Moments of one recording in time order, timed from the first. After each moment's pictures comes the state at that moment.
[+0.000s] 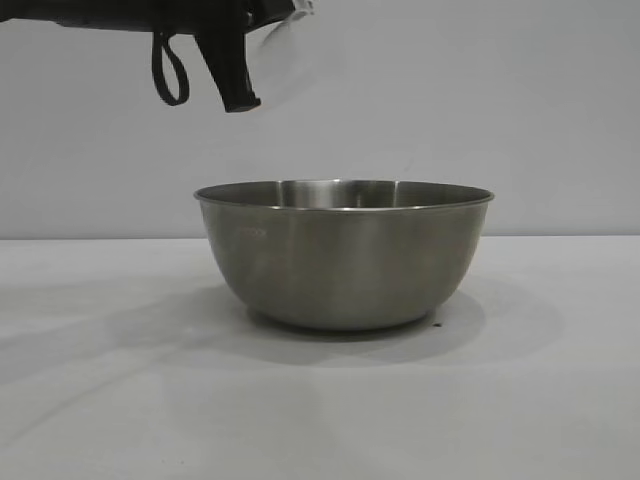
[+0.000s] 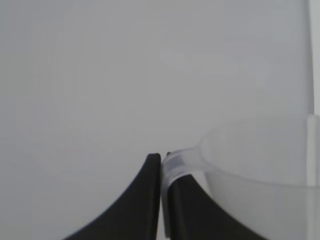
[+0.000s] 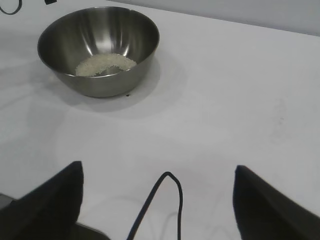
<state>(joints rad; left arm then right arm) -0.44 1.92 -0.87 -0.05 -1.14 0.64 0.27 -0.02 -0.49 0.15 1.15 -0.12</state>
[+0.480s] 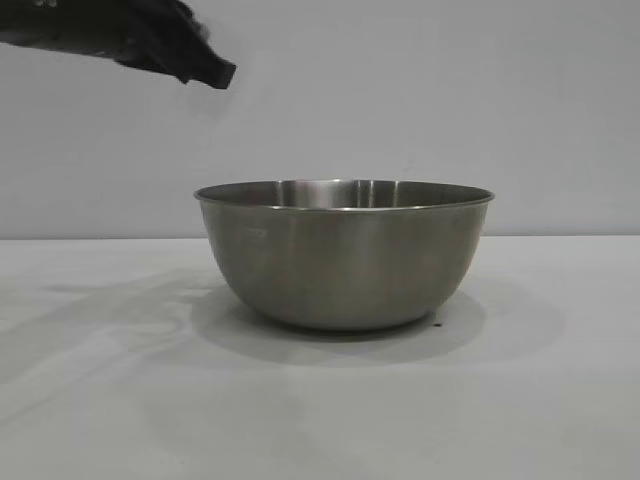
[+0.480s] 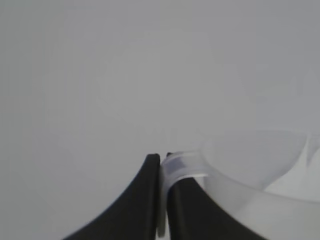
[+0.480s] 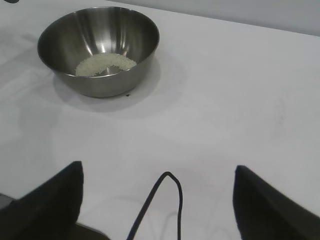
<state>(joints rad) -0.43 1.92 -0.74 -0.37 -1.14 0.50 0.27 -0.02 -0.49 0.15 1.15 -0.12</state>
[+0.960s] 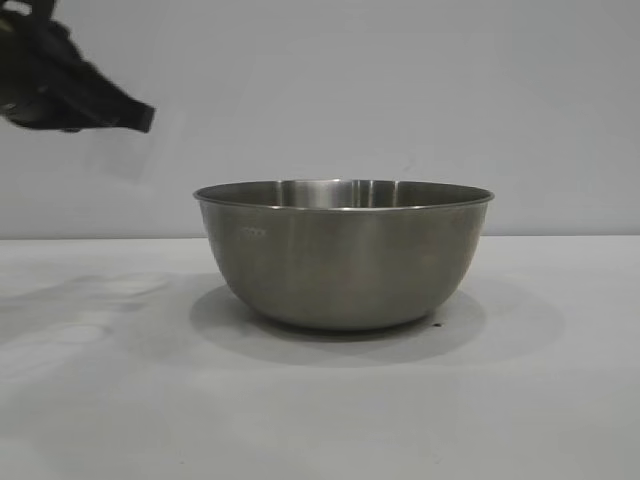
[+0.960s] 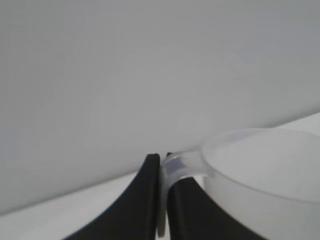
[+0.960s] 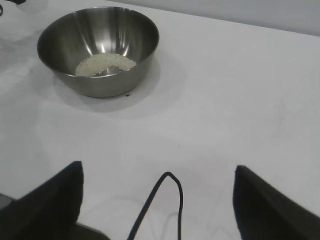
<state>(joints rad) -0.26 1.92 -0.60 -0.24 -1.14 0.18 0.27 -0.02 -0.49 0.15 1.15 -0.12</state>
